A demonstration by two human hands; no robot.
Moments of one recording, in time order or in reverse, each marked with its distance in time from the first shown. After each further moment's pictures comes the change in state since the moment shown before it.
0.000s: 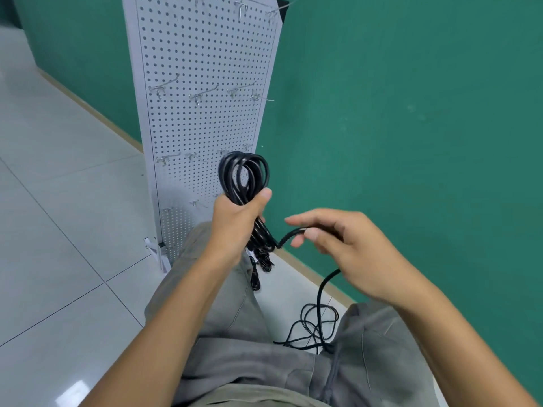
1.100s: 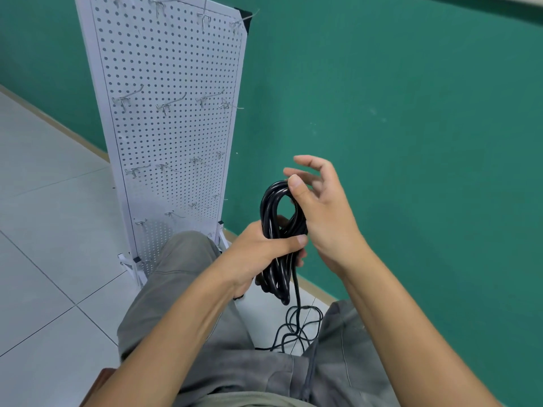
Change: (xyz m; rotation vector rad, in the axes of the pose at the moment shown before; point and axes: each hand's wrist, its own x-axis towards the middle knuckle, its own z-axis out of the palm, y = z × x) left_hand -0.043 0.019 0.036 -0.058 -0.660 -0.193; right_hand 0.031 -0.004 -0.002 0.316 0.467 0.025
